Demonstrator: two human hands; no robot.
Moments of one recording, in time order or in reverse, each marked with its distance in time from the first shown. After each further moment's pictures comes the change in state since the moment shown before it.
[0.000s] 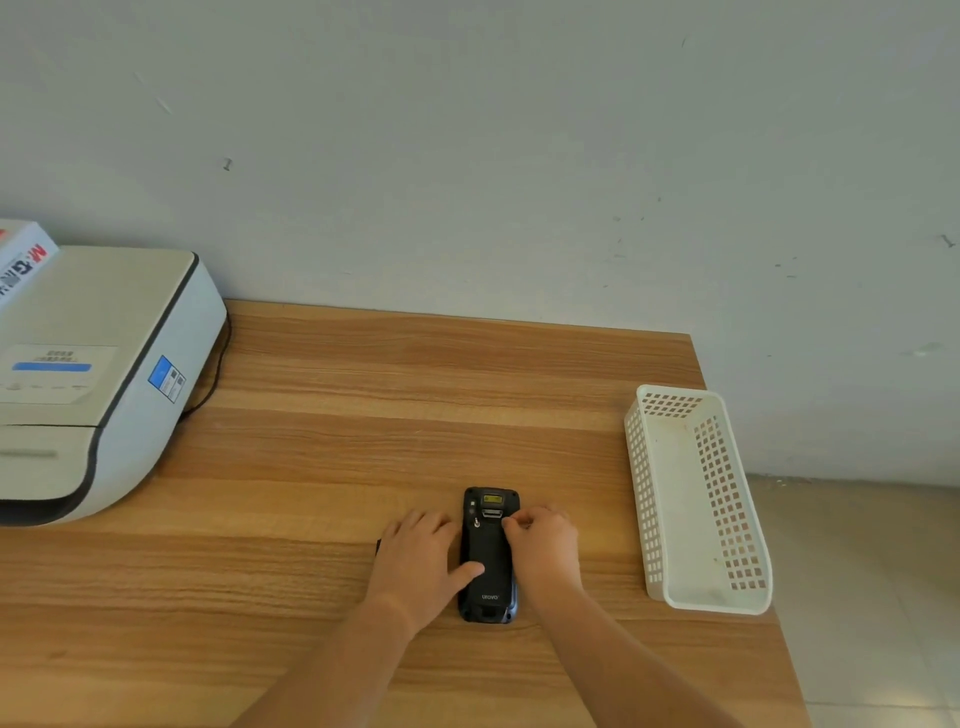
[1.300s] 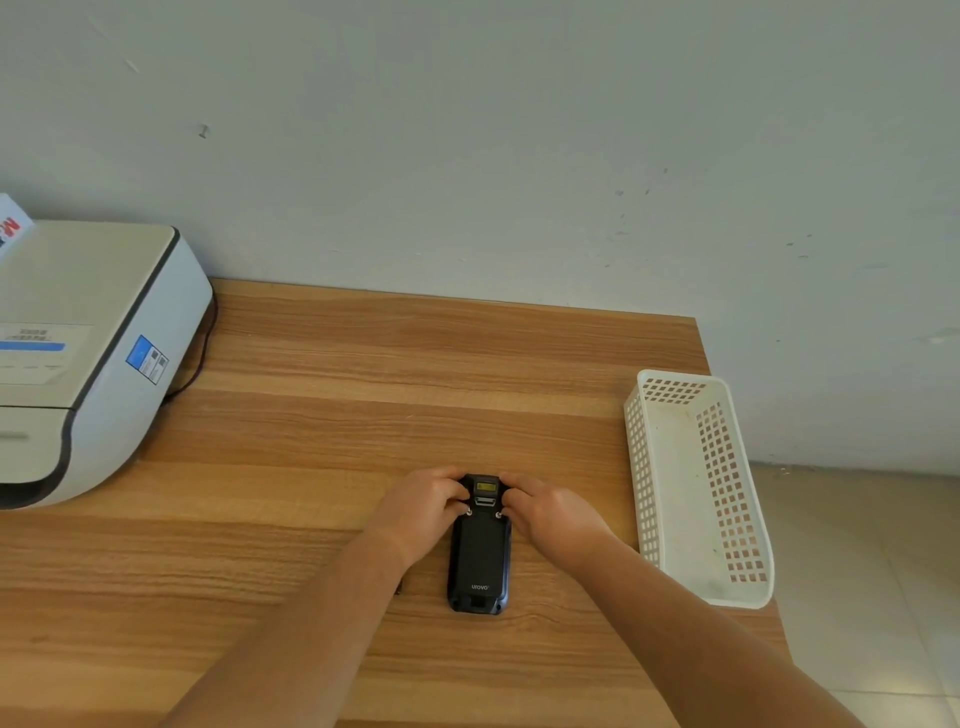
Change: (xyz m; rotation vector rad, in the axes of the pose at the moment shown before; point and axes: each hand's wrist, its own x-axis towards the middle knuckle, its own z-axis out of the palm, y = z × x) left_hand 0.044 0.000 -0.014 -0.235 0.016 0.103; right_hand 0.046 0.038 -0.023 -0.509 -0.037 -0.986
